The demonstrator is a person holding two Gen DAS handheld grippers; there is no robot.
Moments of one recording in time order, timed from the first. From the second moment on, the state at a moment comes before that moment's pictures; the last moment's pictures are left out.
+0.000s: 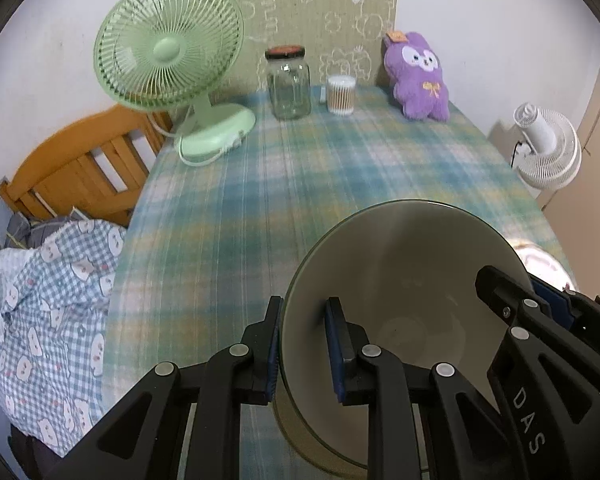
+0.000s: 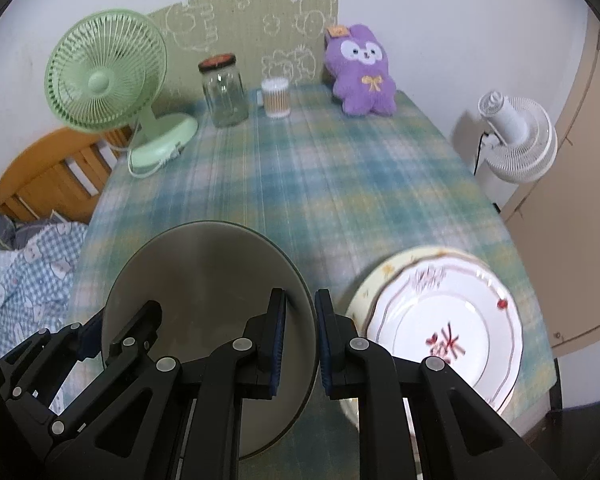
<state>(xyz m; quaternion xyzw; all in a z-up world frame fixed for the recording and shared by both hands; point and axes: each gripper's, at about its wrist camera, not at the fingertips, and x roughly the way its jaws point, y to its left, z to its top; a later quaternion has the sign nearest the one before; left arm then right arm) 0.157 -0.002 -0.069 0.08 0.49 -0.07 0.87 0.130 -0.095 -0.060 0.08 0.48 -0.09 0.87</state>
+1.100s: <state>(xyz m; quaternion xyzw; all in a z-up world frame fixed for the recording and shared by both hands) 0.152 0.014 -0.107 0.07 0.53 -0.08 0.84 0.132 -0.086 -0.095 0.06 0.54 -0.05 0.84</state>
